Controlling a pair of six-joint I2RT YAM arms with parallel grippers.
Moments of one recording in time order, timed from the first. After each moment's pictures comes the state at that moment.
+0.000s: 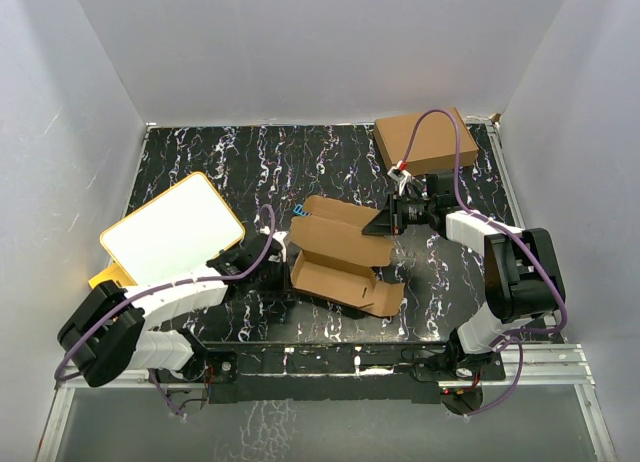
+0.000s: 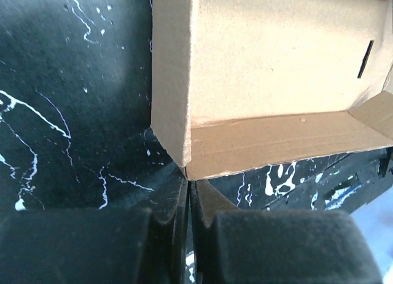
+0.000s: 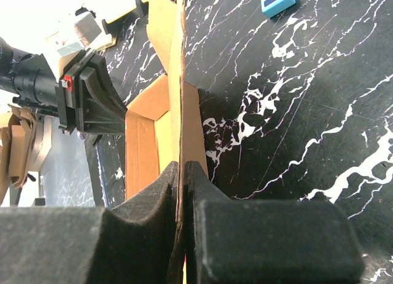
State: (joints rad) left arm -0.78 1.26 0.54 -0.25 0.17 -0.68; right arm 0.12 1.60 0.82 0.04 -1.12 0.16
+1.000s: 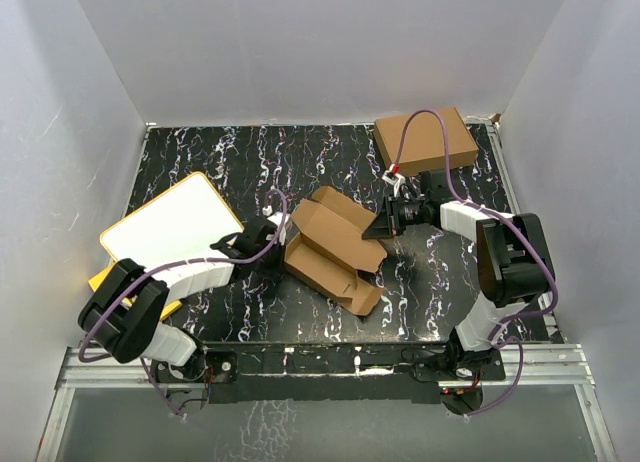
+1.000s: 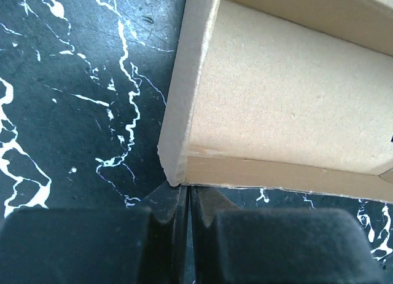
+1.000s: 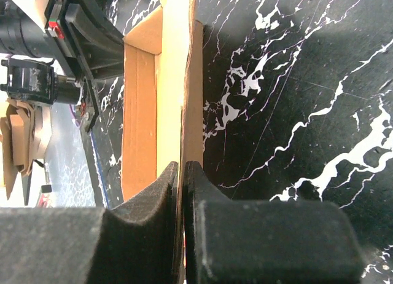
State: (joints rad) left arm -0.64 1.42 0.62 -0.14 0.06 -0.31; right arm 0.13 1.71 0.92 -0.14 -1.10 0.02
